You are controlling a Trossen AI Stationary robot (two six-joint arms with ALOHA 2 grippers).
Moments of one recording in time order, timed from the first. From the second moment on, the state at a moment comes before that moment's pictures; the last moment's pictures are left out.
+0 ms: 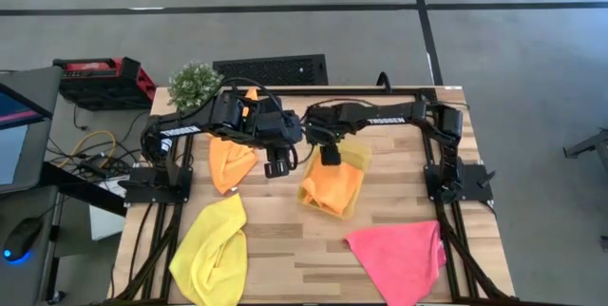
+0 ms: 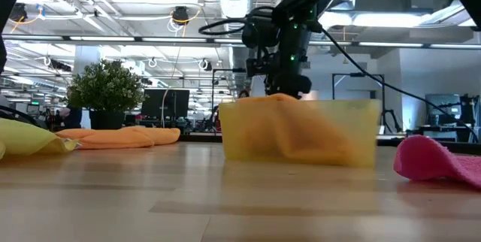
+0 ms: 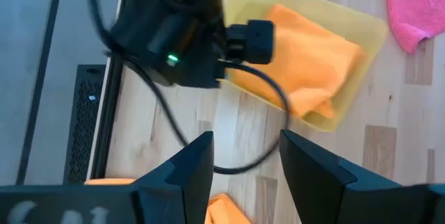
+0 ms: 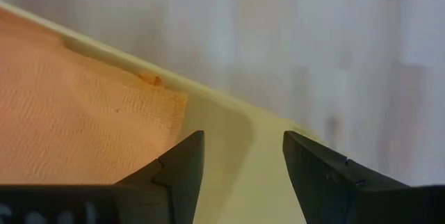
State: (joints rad) left arm -0.07 1.88 2.35 -1.56 -0.30 -0.09; right arm -0.28 1.97 1.44 -0.75 0.06 -0.38
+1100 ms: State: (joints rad) left arm -0.04 1.88 1.78 -1.35 -0.18 -0.48; right arm -0.63 1.64 1.43 -1.13 0.08 -0.23
